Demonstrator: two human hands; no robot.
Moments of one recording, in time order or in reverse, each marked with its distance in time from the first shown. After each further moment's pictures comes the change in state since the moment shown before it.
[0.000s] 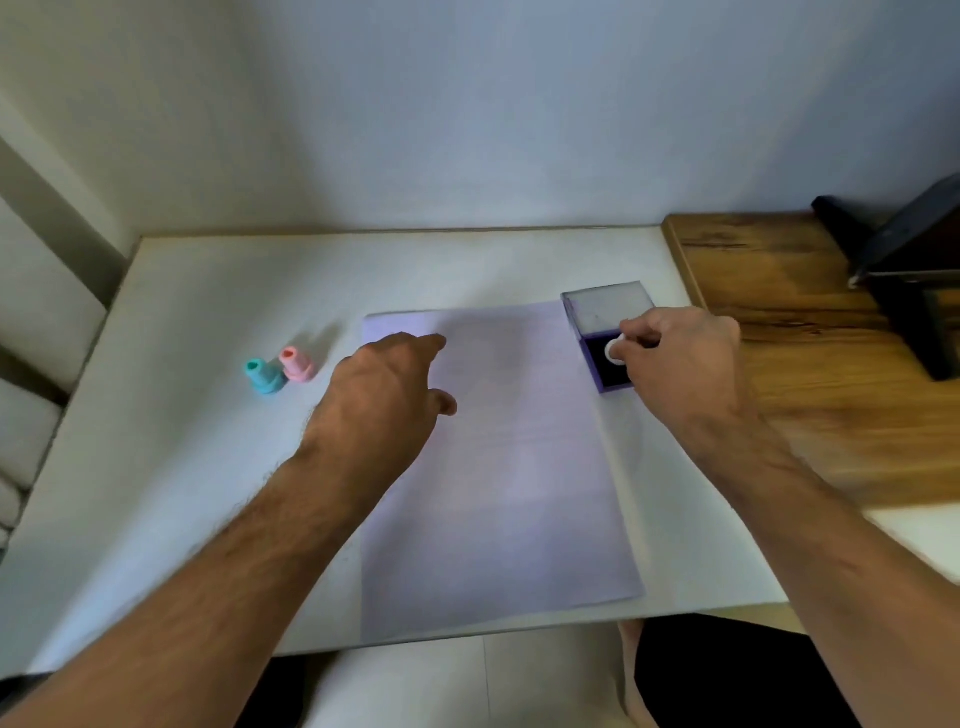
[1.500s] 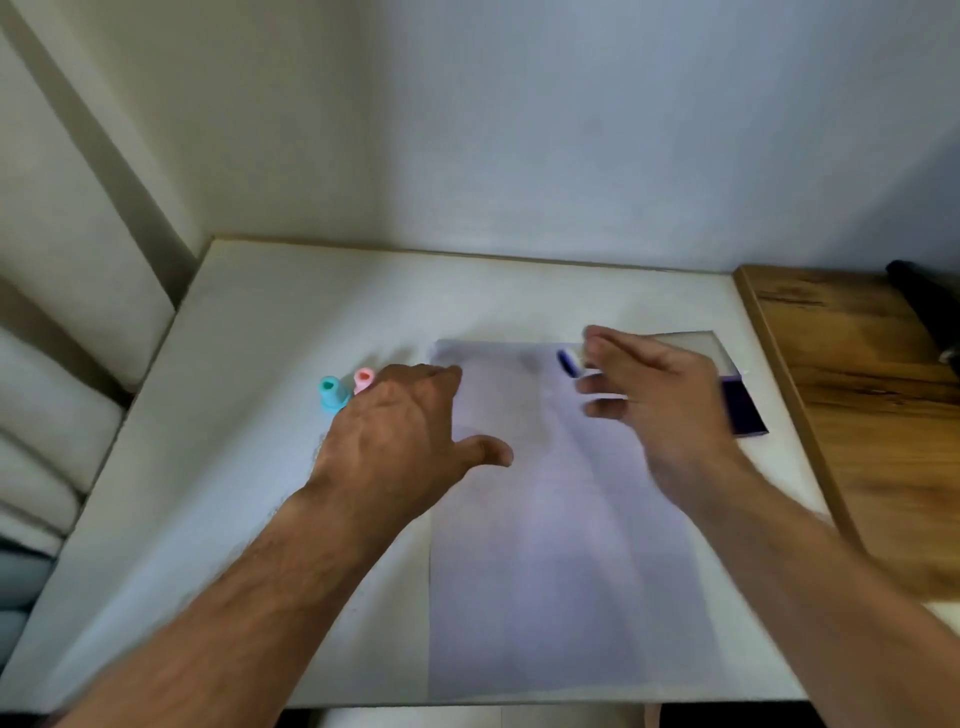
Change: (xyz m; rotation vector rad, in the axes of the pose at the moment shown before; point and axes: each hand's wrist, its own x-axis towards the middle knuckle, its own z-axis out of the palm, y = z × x) left_hand 0.003 -0.050 -0.006 -0.051 -0.009 0.023; right_hand -0.018 -0.087 0.040 0.993 -0.226 0.270
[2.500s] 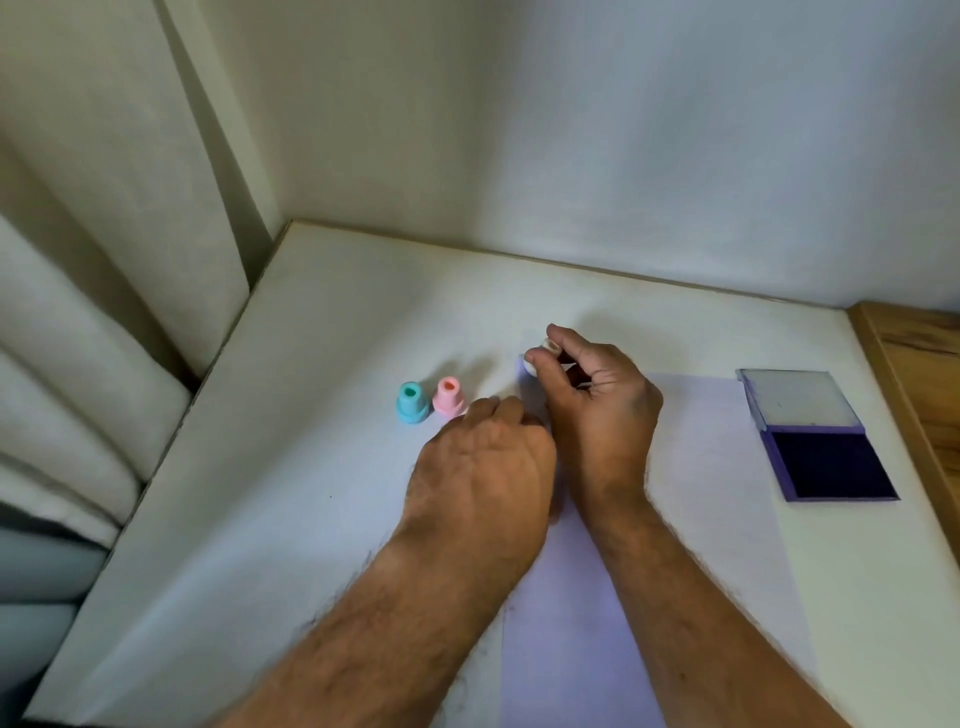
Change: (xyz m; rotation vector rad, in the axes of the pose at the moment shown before) left_hand 0.000 -0.011 0.019 0.022 0.038 0.118; right_hand 0.023 0.070 0.109 -0.476 0.144 -0.622
